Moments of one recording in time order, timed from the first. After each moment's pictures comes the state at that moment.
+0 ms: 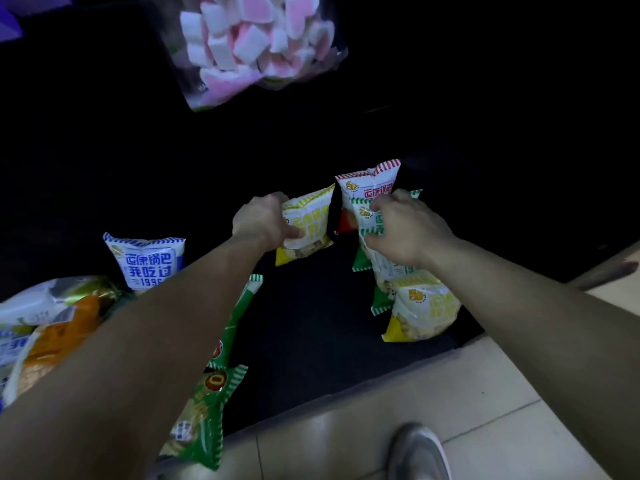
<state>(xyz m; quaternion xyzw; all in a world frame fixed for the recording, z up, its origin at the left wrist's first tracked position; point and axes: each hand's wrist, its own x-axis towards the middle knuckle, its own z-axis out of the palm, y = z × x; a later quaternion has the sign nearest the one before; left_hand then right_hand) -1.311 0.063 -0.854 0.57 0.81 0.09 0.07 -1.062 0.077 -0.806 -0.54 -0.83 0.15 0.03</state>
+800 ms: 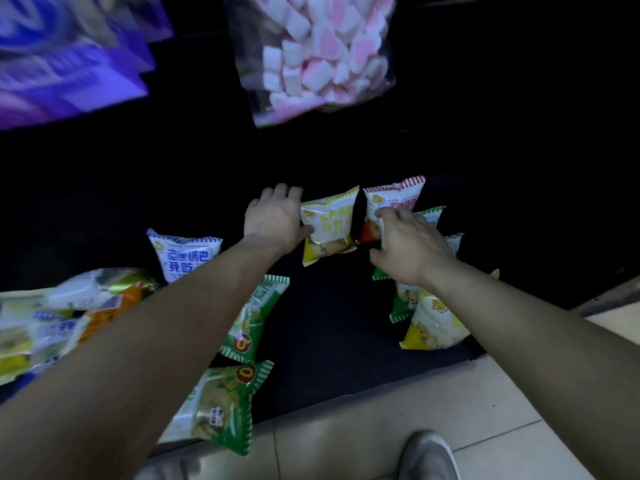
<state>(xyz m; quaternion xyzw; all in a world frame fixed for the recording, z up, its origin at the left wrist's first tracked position) -1.333 0.037 -0.820 0.64 0.77 0.04 -0.04 -1.098 0.050 -0.795 -0.51 -0.85 0.13 0.02</state>
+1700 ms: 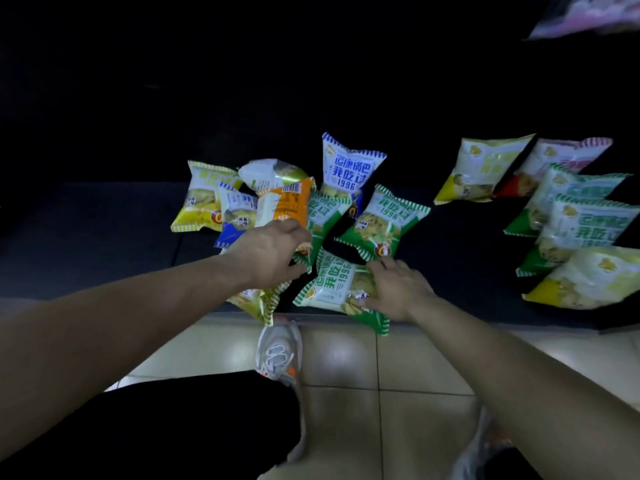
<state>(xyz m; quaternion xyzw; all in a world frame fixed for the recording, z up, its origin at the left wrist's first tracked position) -1.494 -0.292 -0.819 0.67 0.73 -0.06 0.11 -1.268 -0.169 -0.889 -0.33 -0.90 0.18 -0.21</state>
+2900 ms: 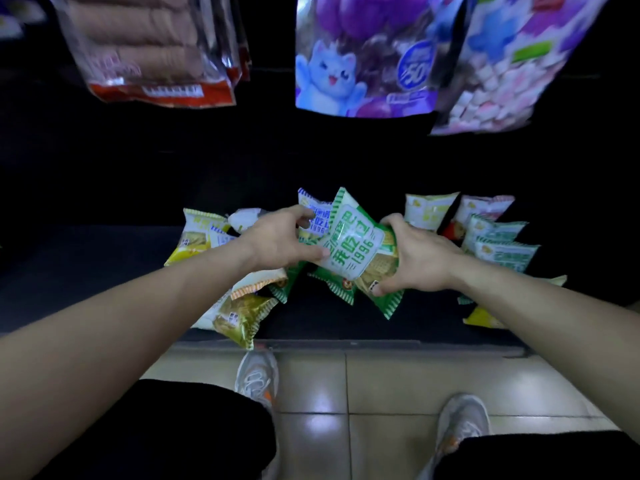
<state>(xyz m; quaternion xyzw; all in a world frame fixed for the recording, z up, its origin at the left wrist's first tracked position) -1.447 -0.266 -0.706 0.54 0.77 0.22 0.26 -1.211 -0.134 -0.703 -0.34 -0.92 0.20 -0.03</state>
